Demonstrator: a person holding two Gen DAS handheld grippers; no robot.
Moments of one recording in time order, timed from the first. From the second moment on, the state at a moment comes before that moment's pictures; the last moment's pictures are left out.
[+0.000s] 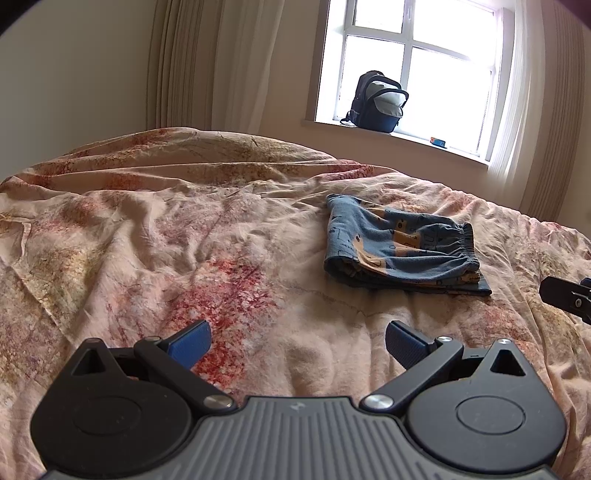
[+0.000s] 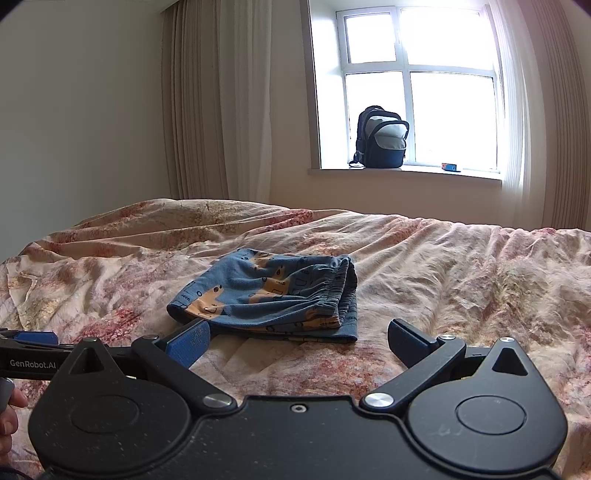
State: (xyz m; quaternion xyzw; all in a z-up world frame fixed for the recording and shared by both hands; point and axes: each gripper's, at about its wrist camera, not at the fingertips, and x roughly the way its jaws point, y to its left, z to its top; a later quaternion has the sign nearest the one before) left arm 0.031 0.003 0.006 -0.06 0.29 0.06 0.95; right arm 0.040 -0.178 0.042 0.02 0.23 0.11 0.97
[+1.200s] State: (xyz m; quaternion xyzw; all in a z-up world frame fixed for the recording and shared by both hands) left arm 0.031 0.004 0.009 -0.06 0.30 0.09 0.95; right arm 0.040 -0.177 0.042 0.02 0.23 0.11 0.97
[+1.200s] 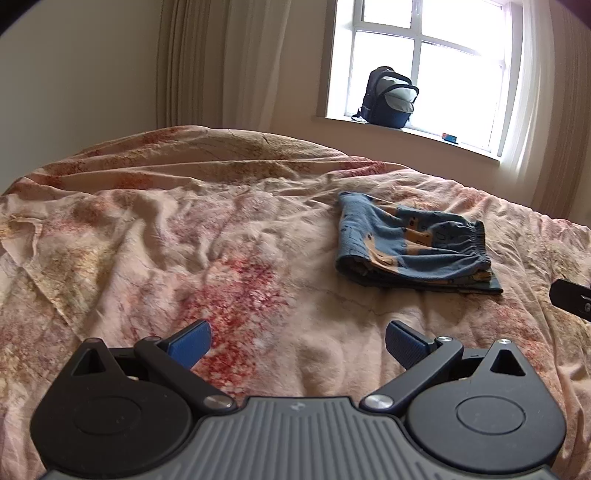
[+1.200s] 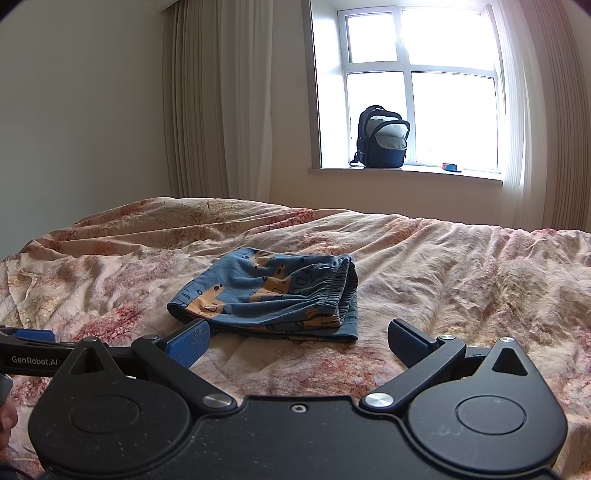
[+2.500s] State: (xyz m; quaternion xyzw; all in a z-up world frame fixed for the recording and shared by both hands) left arm 0.029 -0.004 0.010 -0.02 0.30 0.07 0.95; right arm 0.038 -0.178 0.039 0.02 0.23 0.11 0.97
